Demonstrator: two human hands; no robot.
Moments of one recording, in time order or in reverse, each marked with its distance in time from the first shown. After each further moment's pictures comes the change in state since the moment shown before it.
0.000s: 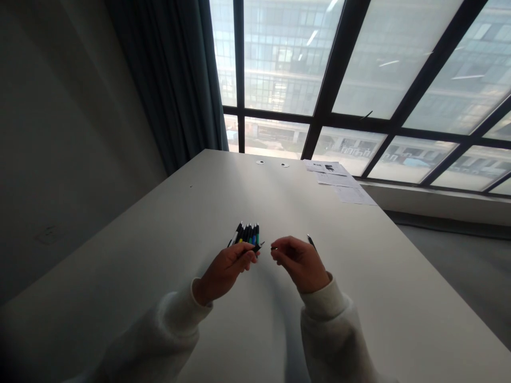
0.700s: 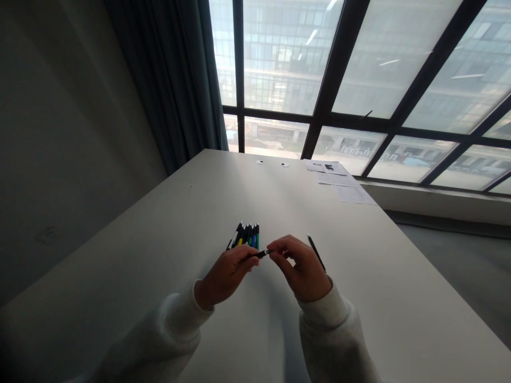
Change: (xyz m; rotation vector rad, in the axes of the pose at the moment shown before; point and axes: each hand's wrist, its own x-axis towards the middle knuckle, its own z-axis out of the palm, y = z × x) left_hand -0.001 0.010 -0.001 0.334 -0.028 0.177; right_hand -0.005 -0.023 0.003 -0.201 0.000 -0.201
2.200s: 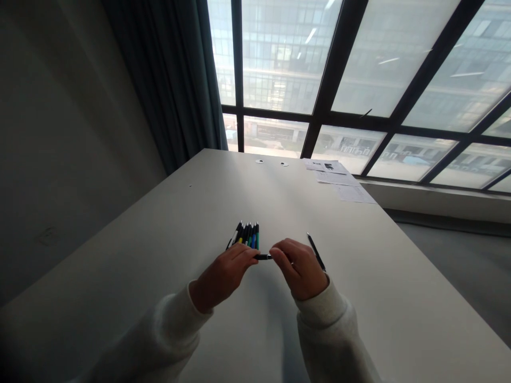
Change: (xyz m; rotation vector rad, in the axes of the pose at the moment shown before) left_hand -0.003 -0.004 0.003 0.412 0.100 0.355; right_hand 0.000 -0.007 0.000 -0.235 -0.064 -0.013
